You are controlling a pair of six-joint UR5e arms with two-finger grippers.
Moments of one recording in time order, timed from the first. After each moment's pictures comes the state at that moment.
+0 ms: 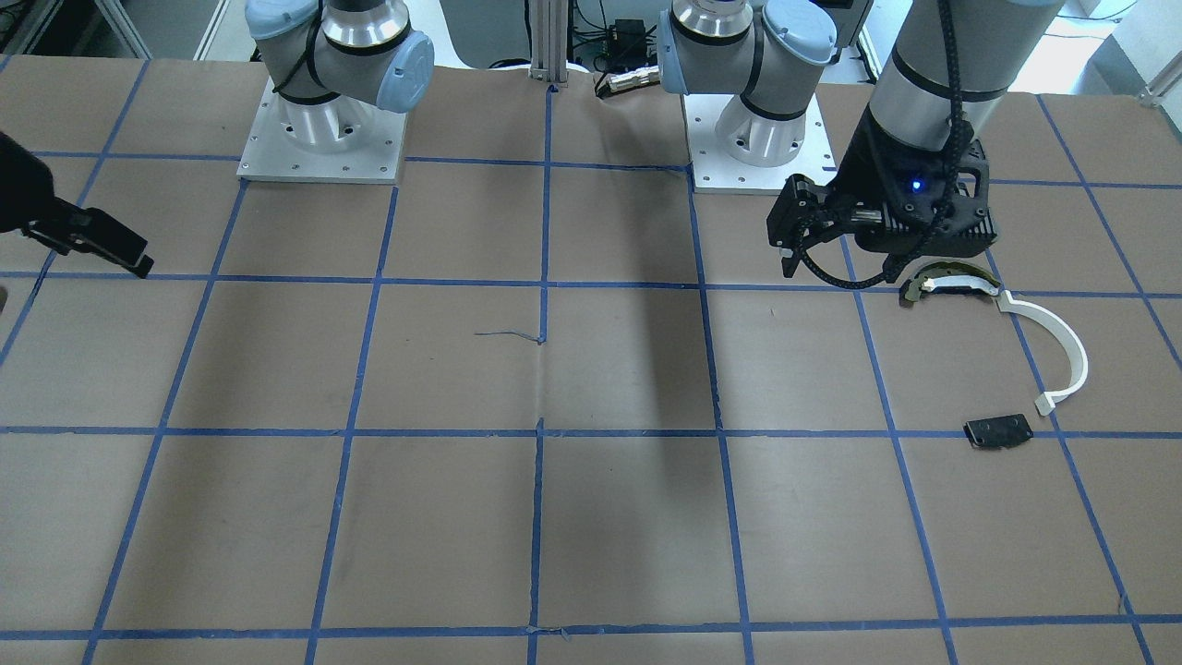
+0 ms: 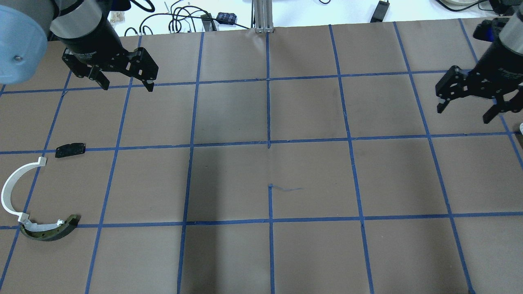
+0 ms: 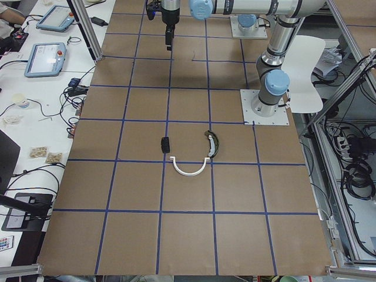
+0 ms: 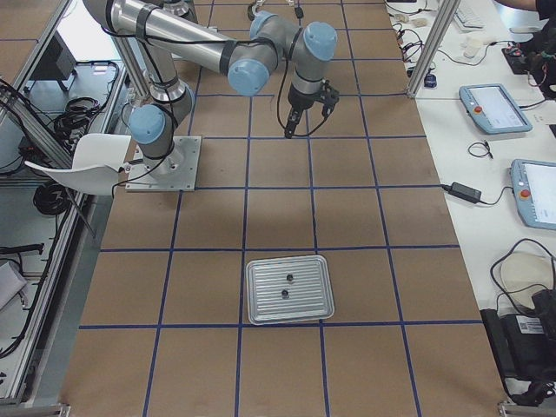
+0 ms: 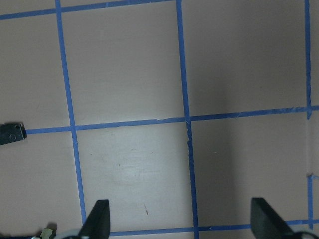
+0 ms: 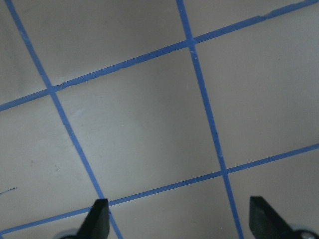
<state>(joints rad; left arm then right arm) -1.54 -1.62 -1.52 -1.52 1.61 0.11 1.10 -1.52 1.67 -1.56 -1.57 -0.17</state>
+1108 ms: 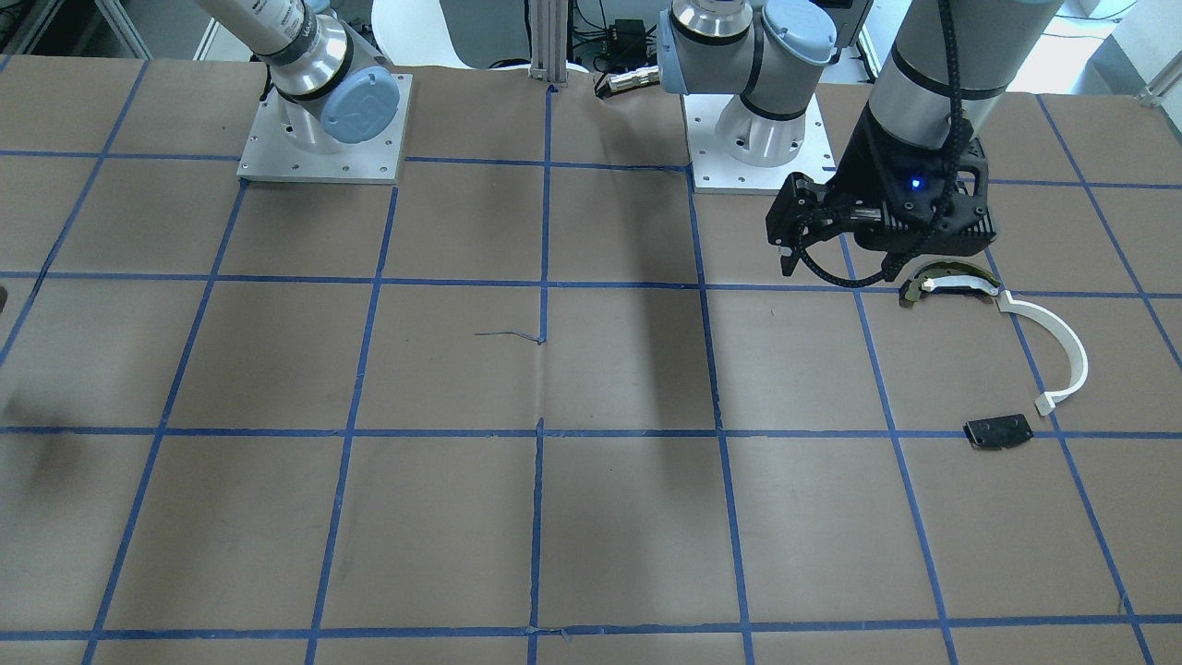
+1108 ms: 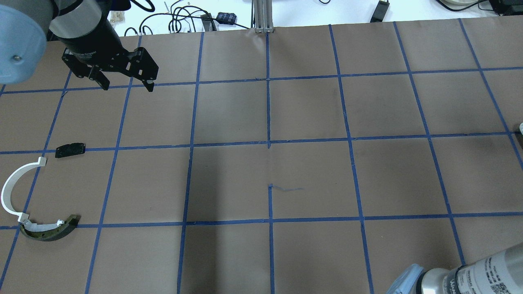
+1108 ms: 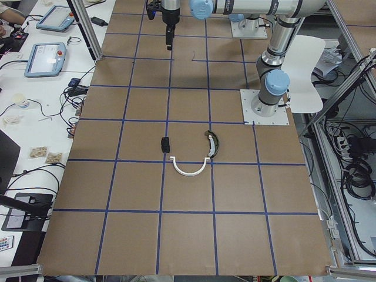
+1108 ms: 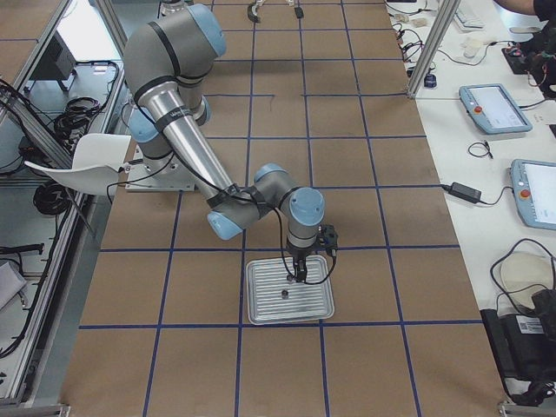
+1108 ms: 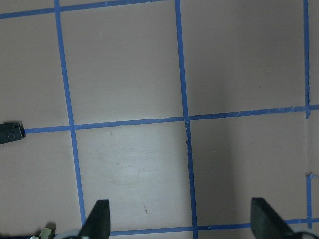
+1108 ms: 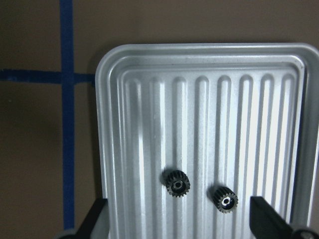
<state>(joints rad) -1.54 -1.62 -1.52 -1.53 1.61 0.11 0.66 -1.08 1.67 -2.23 -1.66 -0.99</state>
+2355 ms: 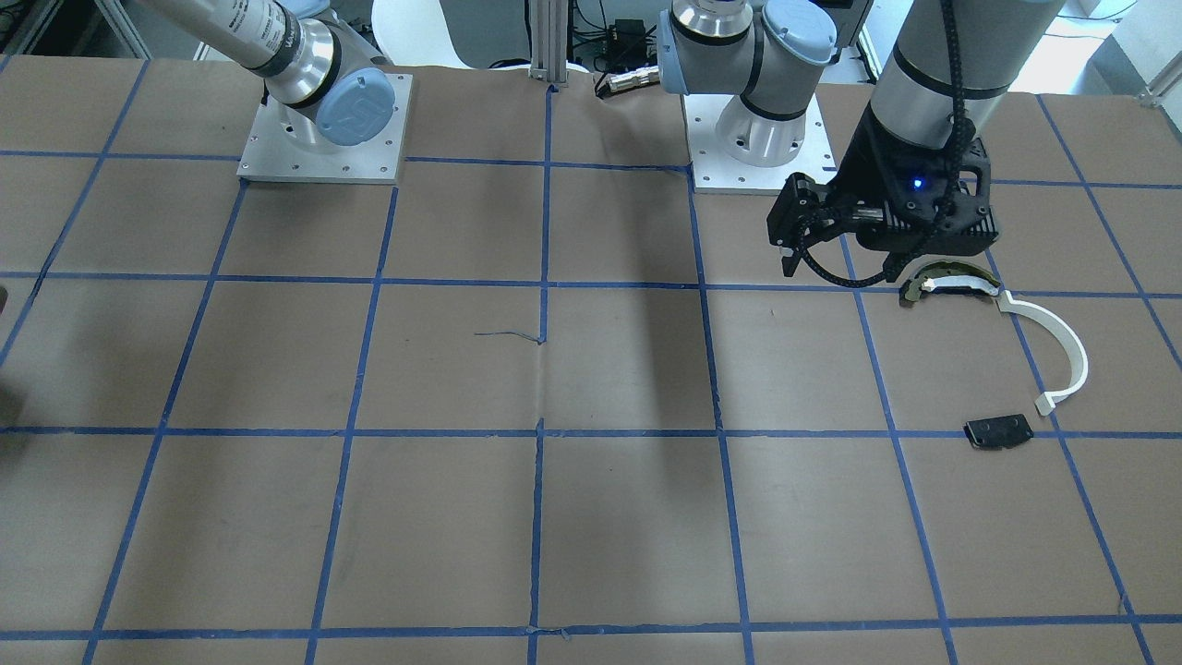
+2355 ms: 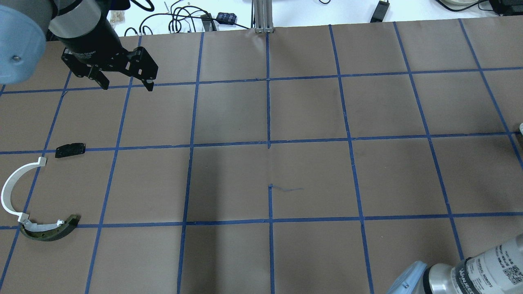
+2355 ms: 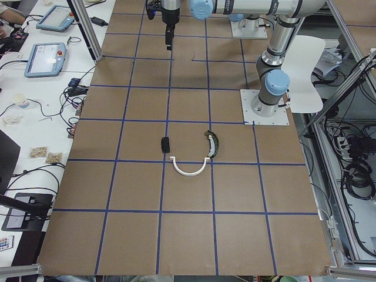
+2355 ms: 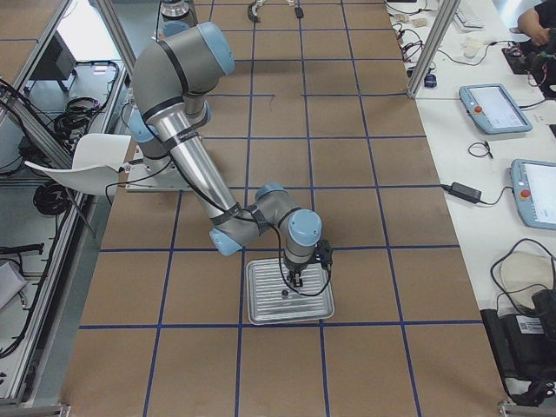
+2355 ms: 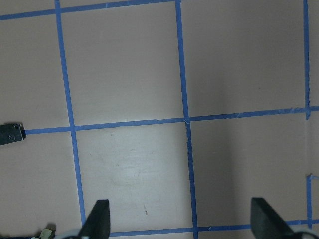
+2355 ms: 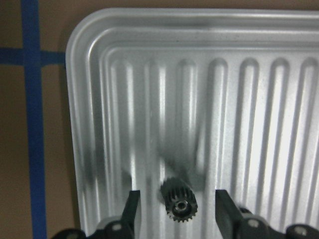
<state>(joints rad) -1.54 -1.62 -1.52 -1.52 1.60 0.11 0.64 -1.00 1.67 -2.26 -1.66 -1.01</state>
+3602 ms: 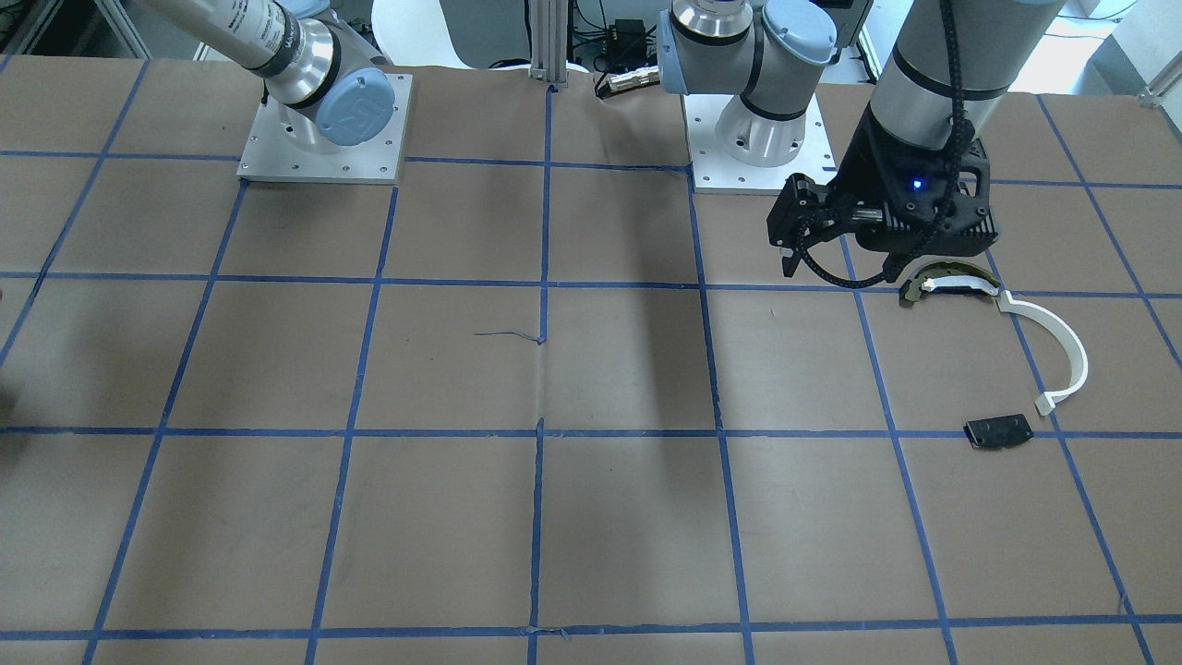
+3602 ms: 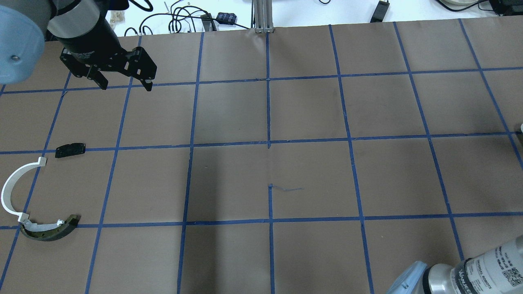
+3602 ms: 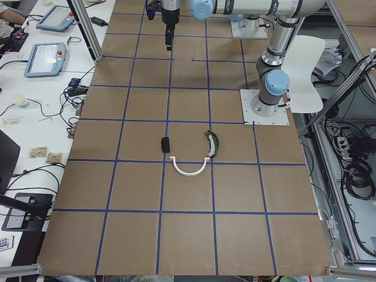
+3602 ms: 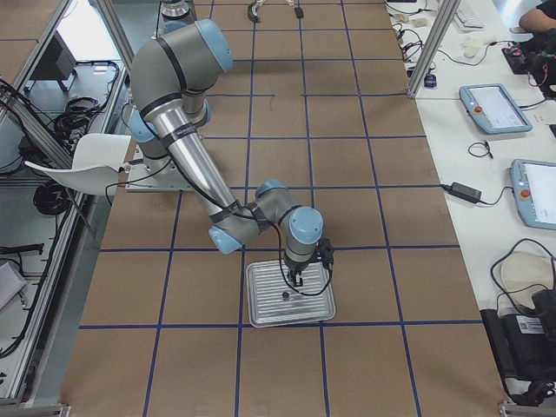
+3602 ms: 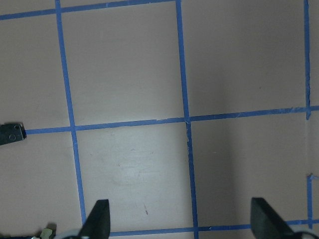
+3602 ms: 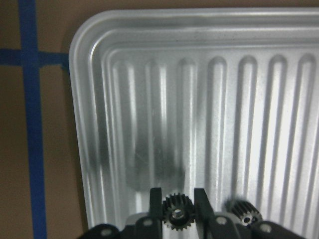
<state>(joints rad) -1.53 -1.61 -1.52 -1.52 1.61 0.11 0.65 -1.05 1.64 -2.19 -1.66 -1.00</state>
